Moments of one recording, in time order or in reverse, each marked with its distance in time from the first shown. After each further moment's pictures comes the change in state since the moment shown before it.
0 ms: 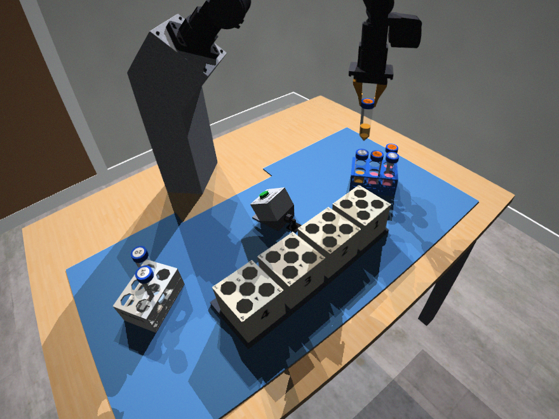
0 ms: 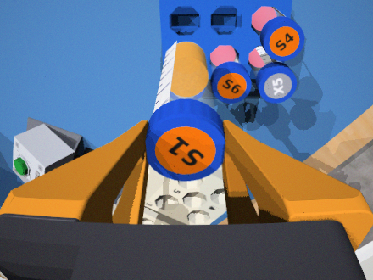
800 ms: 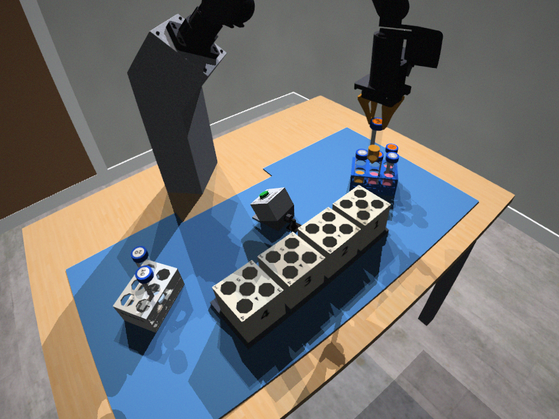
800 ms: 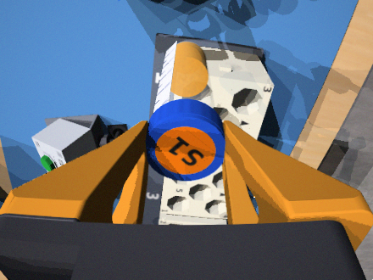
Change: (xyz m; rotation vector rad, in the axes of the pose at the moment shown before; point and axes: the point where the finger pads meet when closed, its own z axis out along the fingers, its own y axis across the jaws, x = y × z) arm 0.115 -0.025 -0.009 -0.006 -0.022 0.486
